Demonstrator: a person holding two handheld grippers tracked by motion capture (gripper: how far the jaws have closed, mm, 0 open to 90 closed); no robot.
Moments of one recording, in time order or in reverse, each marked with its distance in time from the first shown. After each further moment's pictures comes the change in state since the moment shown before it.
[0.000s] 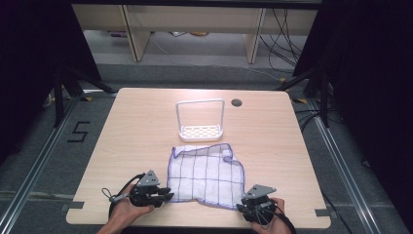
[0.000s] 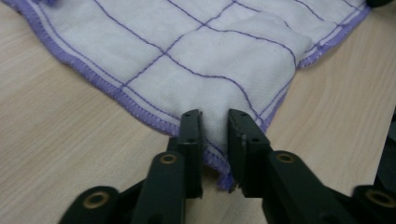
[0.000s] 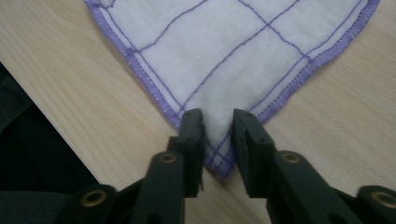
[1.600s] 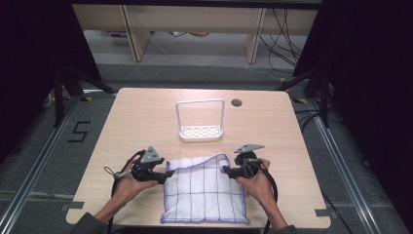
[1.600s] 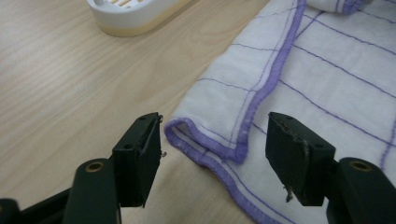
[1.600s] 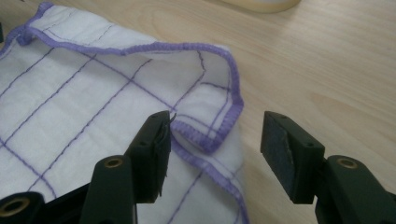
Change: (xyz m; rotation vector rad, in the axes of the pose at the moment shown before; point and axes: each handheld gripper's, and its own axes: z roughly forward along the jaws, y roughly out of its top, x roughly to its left) left arm 0.054 0.042 0.010 -0.048 0.167 0.070; right arm -0.059 0.094 0.048 -0.121 -0.010 0.118
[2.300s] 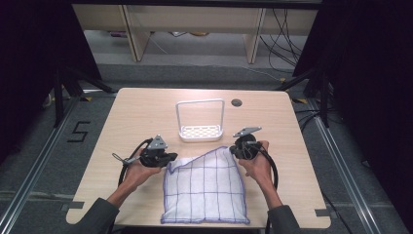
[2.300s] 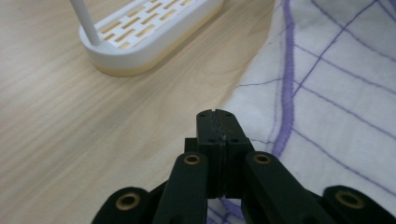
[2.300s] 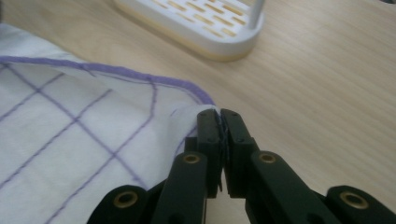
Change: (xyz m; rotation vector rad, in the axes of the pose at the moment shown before) left arm 0.018 0.027 0.023 -0.034 -0.081 -0.037; right arm -0.022 0.045 0.001 0.044 -0.060 -0.069
